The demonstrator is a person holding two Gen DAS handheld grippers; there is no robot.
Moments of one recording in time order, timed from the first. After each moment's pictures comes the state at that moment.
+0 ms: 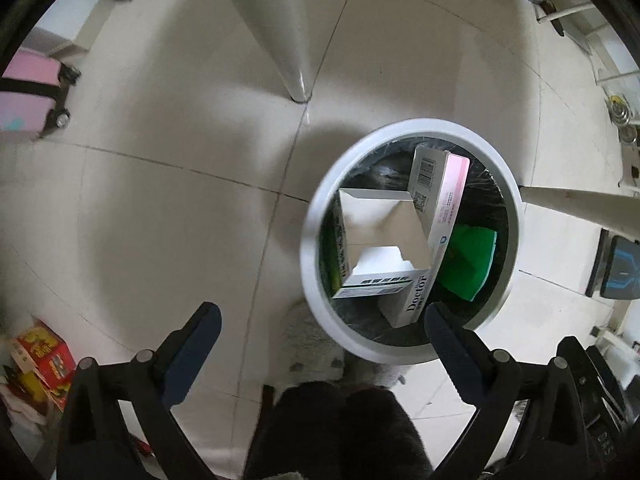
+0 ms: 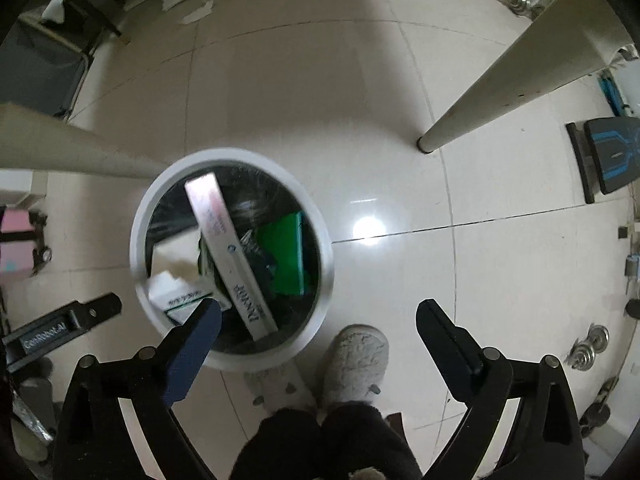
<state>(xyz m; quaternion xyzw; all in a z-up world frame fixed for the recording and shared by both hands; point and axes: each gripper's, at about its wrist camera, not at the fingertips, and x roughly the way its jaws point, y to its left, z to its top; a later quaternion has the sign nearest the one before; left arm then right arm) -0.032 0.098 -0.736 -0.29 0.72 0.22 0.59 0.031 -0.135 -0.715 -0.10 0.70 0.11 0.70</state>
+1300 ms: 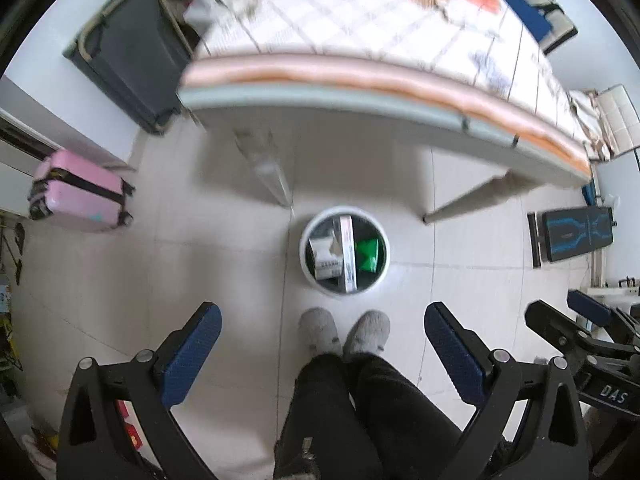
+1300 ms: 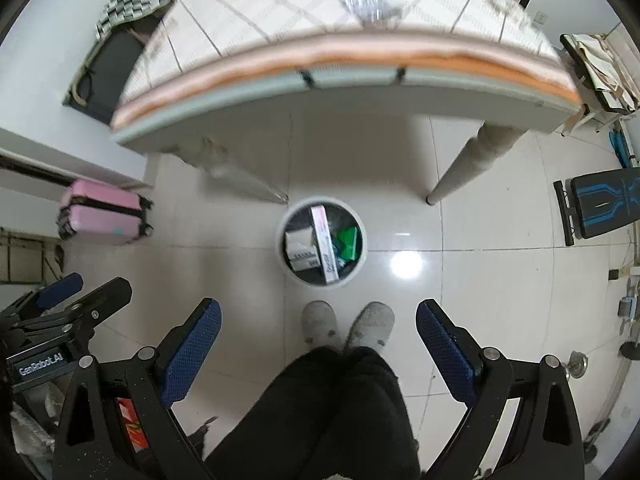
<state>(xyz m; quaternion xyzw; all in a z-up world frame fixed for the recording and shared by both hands) -0.067 0.049 -0.326 -0.20 0.62 0.19 0.74 -0.040 -0.167 -0.290 -0.07 0.65 0.22 0.72</state>
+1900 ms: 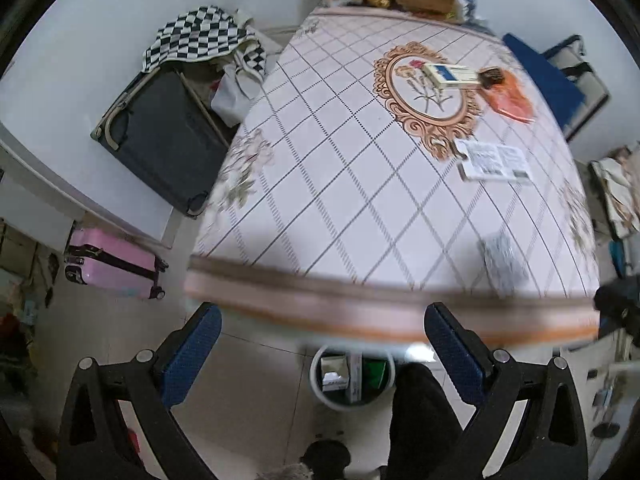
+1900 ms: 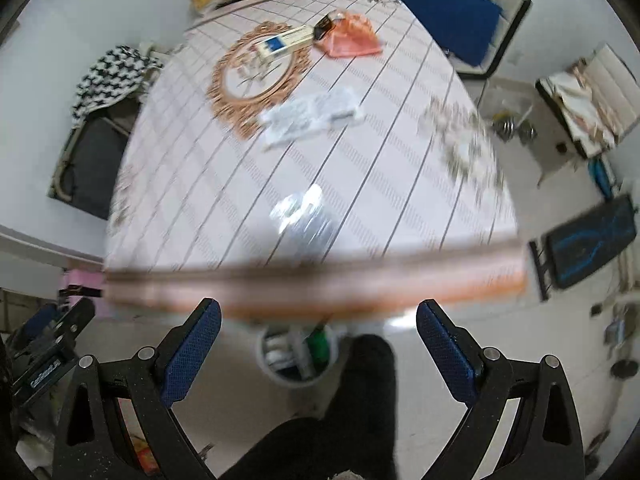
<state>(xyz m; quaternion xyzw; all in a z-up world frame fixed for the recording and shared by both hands) 0.129 0.097 -0.267 -0.15 0.55 0.29 0.77 0.201 -0.154 -0.192 -0.06 0.60 0.19 0.77</state>
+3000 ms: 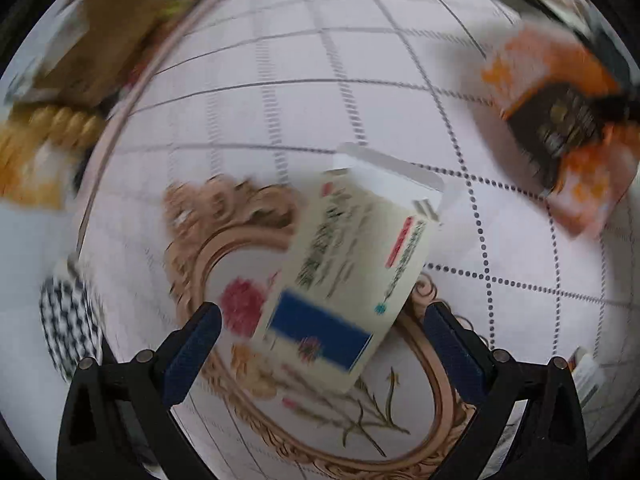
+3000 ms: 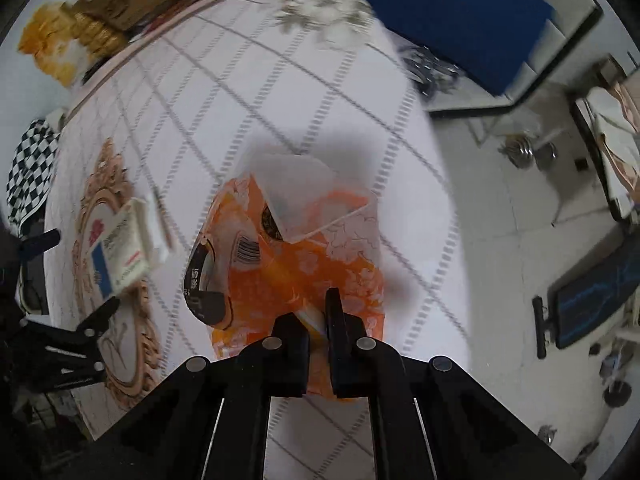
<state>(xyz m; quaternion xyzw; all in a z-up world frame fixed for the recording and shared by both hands) 0.614 0.103 -0.384 0.22 0.67 -0.02 0.71 0.658 -0.105 -0.305 -0.02 0.66 0.15 0.73</state>
